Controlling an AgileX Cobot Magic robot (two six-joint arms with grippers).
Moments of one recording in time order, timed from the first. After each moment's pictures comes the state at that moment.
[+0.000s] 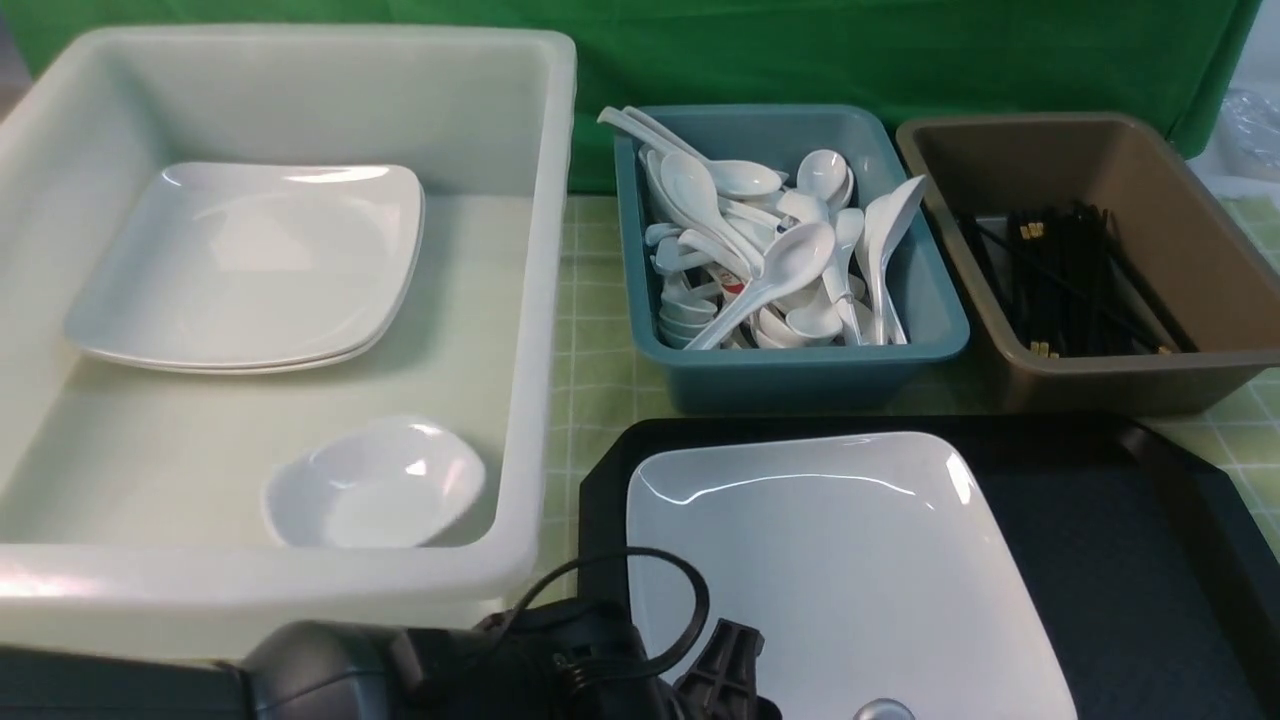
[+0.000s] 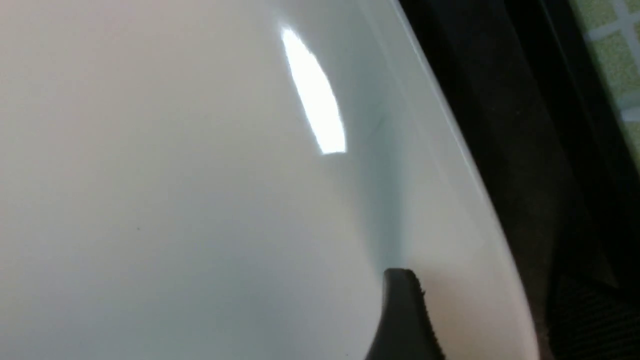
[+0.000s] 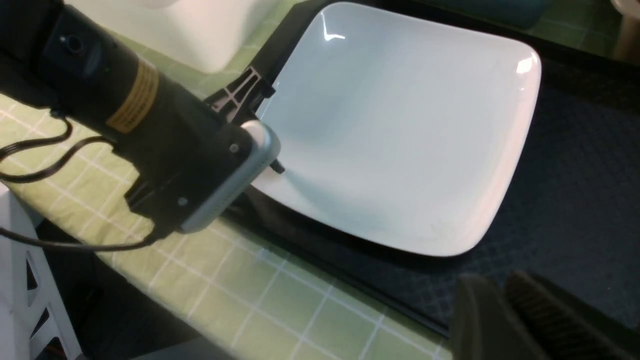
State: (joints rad) right arm 0.85 0.38 -0.82 -0.14 1.08 0.34; left arm -1.10 1.72 -0.87 0.20 0.41 0.70
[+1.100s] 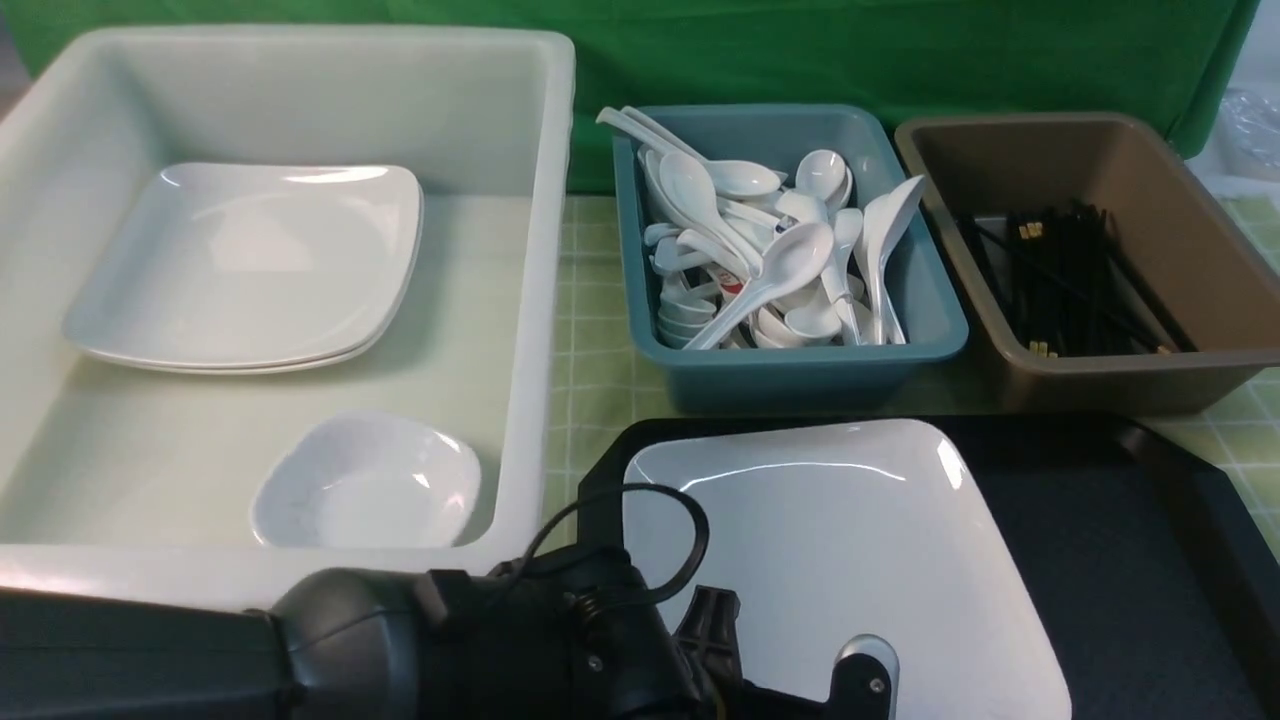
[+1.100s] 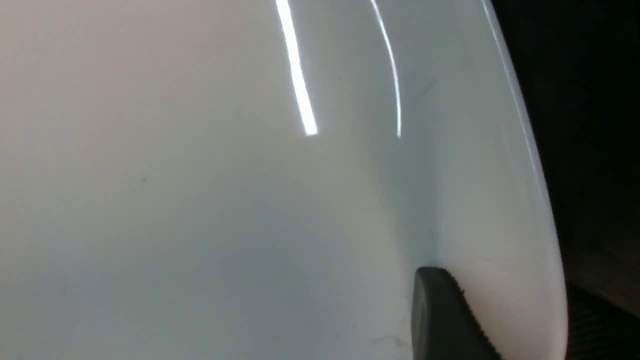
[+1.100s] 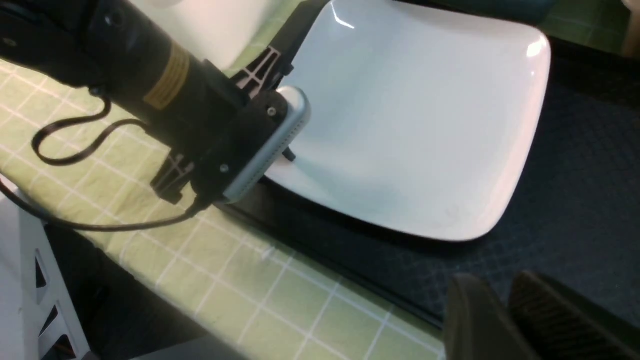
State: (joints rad) right arm 0.85 0.38 -0.82 -0.13 1.08 0.34; left arm -1.08 1.71 -0.92 0.14 0.52 0.65
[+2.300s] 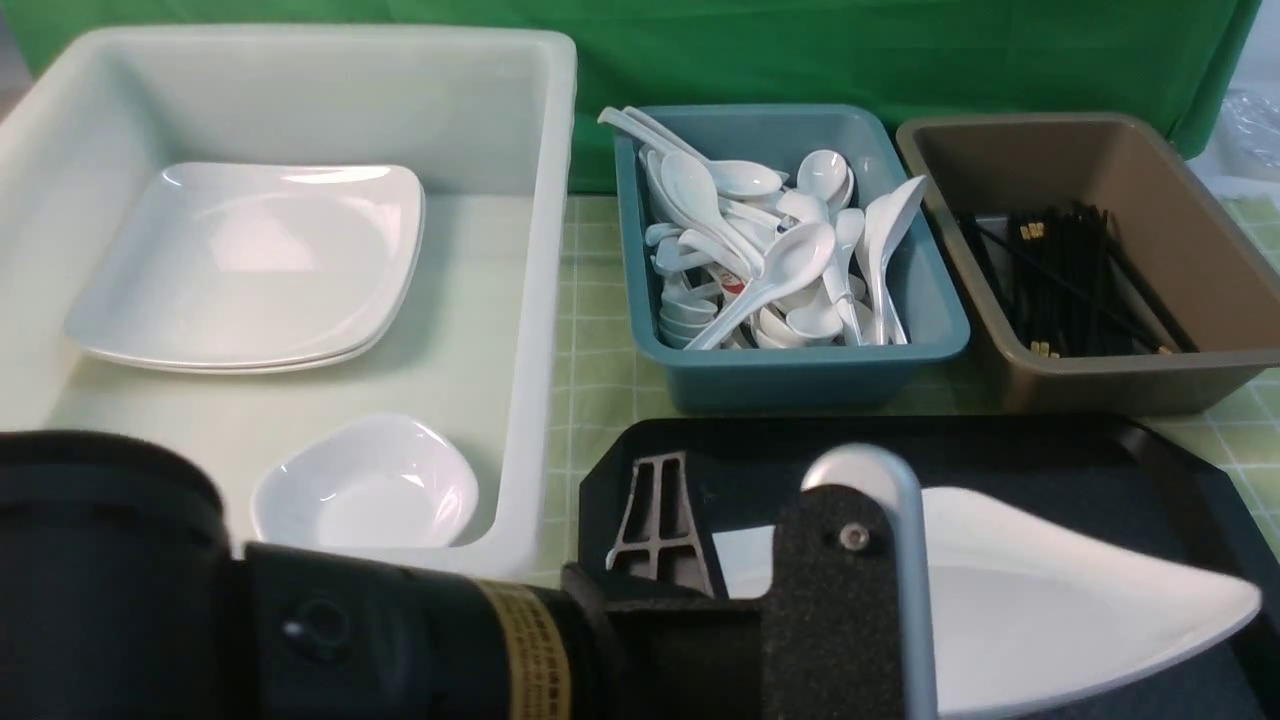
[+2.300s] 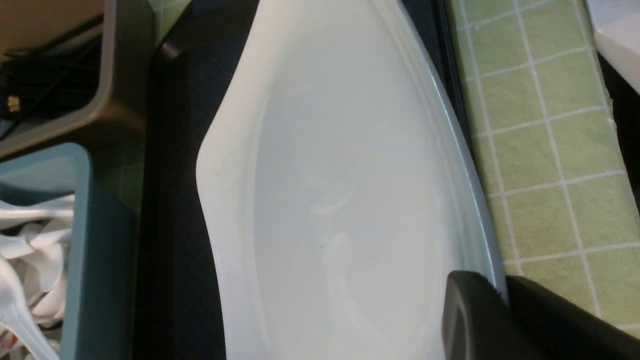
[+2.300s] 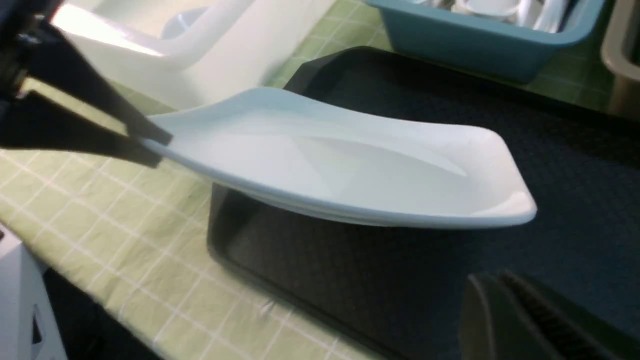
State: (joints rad) right arm 0.85 0.38 -0.82 -0.20 0.99 0.38; left arm -1.19 1.19 -0.96 0.04 0.57 0.55
